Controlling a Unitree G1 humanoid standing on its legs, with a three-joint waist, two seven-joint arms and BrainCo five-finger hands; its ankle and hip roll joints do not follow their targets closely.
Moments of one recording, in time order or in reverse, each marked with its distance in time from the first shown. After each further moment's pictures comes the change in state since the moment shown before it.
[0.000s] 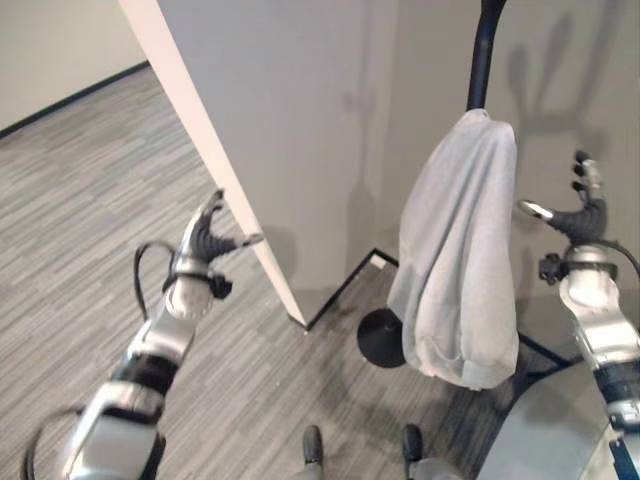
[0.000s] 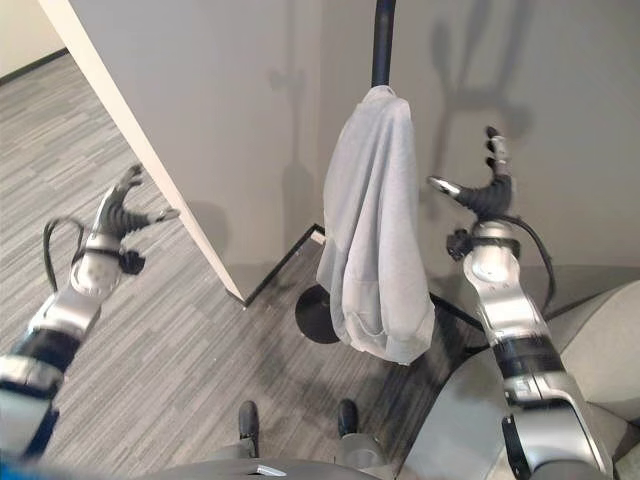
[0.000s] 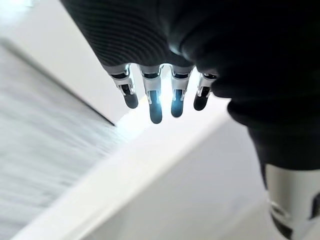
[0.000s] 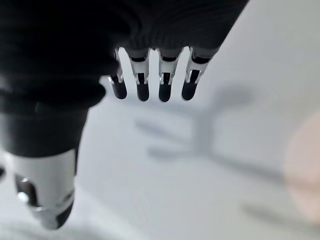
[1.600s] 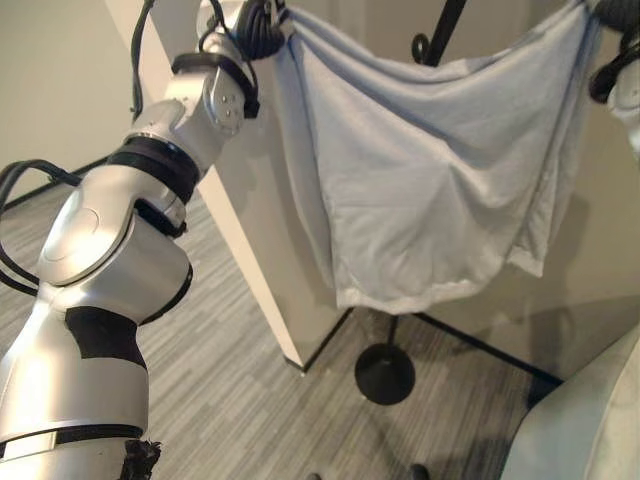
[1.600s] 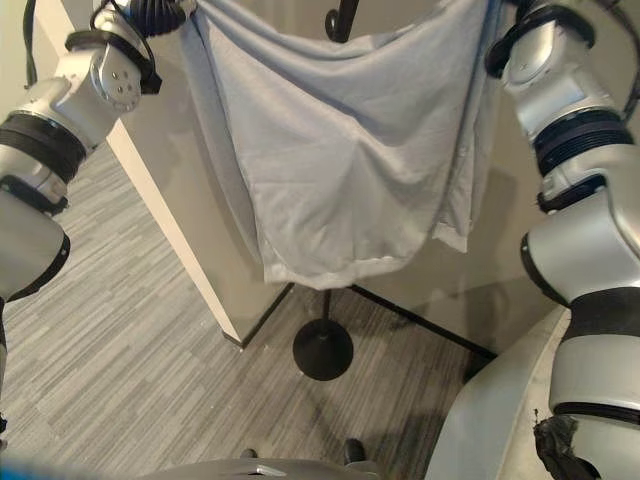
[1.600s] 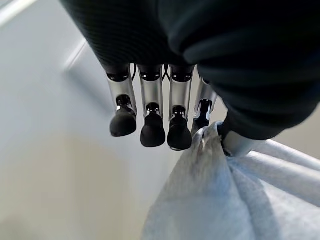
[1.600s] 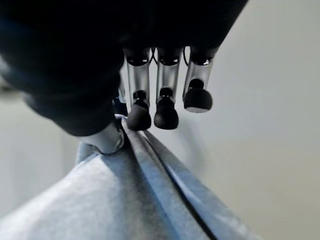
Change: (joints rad) left arm -1.384 0.017 -0.973 0.704 0.073 0.034 0.078; right arm -1.340 -0.121 1.028 0.961 0.011 0.136 0.071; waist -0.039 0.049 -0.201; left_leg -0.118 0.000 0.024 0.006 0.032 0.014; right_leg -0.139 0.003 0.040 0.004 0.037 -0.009
